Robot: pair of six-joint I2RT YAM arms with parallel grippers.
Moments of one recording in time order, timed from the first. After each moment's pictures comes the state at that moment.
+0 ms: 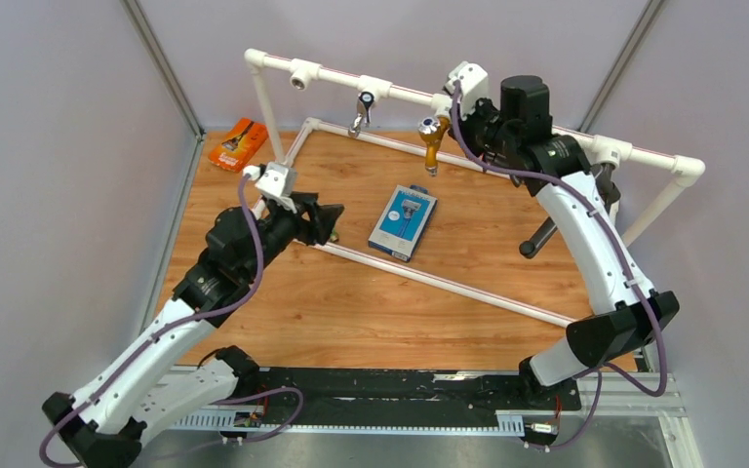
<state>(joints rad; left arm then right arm) -0.60 0.78 0.87 -0.14 -0.03 -0.20 0.33 1.53 1.79 -0.65 -0.34 -0.33</state>
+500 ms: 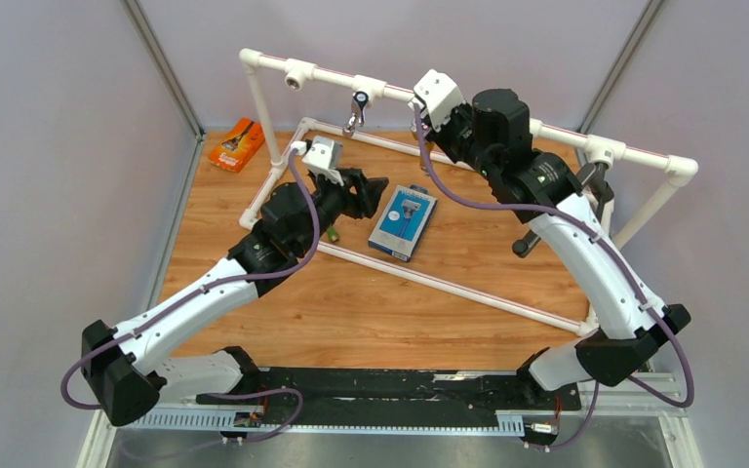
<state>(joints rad) -0.80 1.12 1.01 0.15 -0.19 -0.27 0.62 1.45 1.80 -0.63 0.16 -0.53</state>
